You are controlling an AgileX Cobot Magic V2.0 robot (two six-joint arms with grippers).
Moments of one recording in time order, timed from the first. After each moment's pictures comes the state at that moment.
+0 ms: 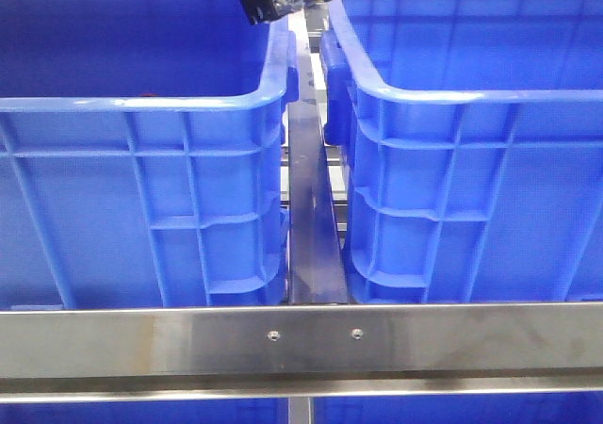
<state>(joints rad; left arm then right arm) -0.43 1.58 -1.49 -0.72 1.24 0.70 -0.04 0.59 -0.70 0.62 0.72 -0.12</state>
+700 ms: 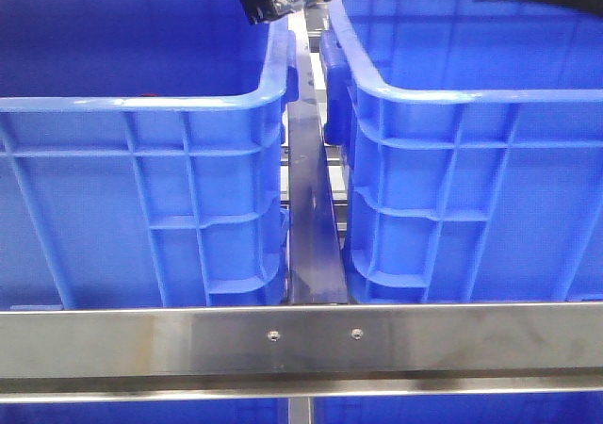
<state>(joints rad) -0.43 1.58 -1.49 -0.72 1.24 0.70 -0.04 1.25 -0.71 1.65 0.99 -0.71</state>
